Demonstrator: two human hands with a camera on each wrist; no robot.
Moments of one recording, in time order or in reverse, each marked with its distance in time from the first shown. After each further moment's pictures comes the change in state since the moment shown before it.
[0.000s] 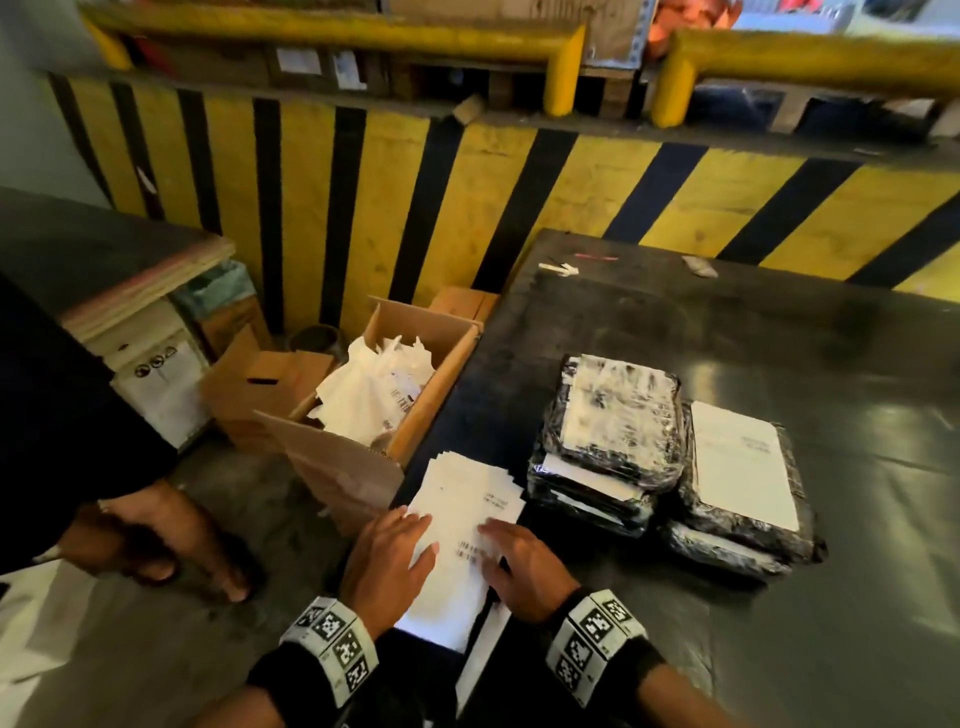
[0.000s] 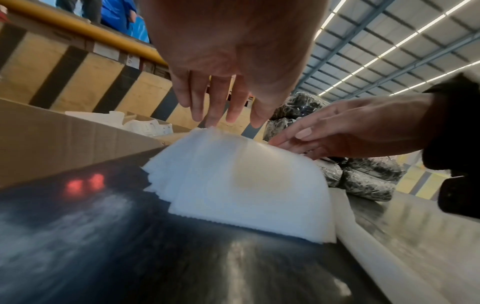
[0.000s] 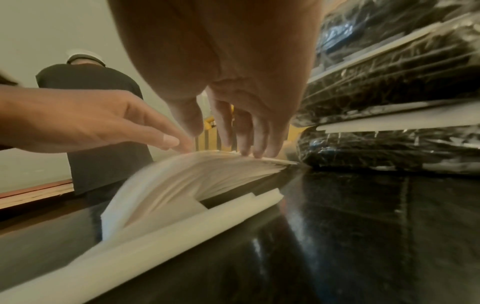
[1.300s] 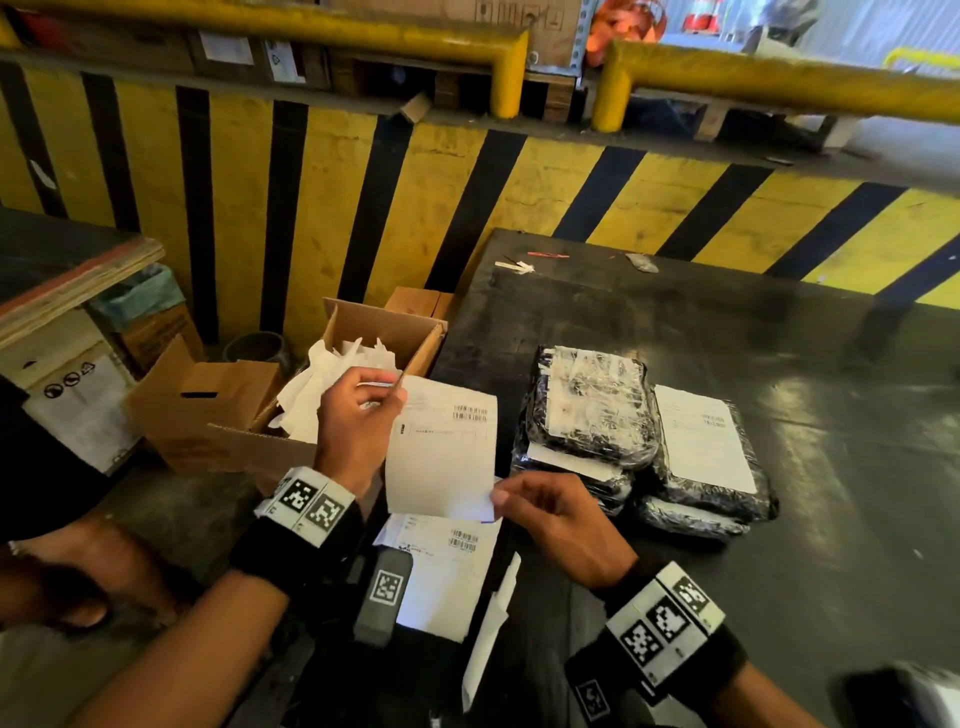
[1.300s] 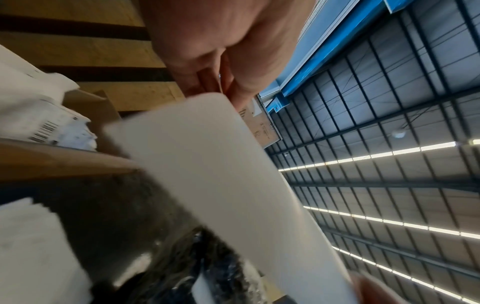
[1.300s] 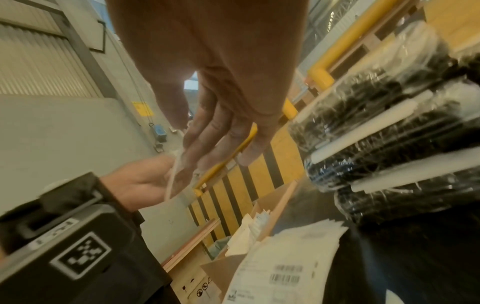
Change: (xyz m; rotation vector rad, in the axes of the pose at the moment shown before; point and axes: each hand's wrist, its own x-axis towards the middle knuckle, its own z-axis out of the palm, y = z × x) left_hand 0.087 0.043 -0.111 -0.914 0.386 -0.237; right_hand -0.046 -0.072 -0.079 0.665 0.240 -0.076
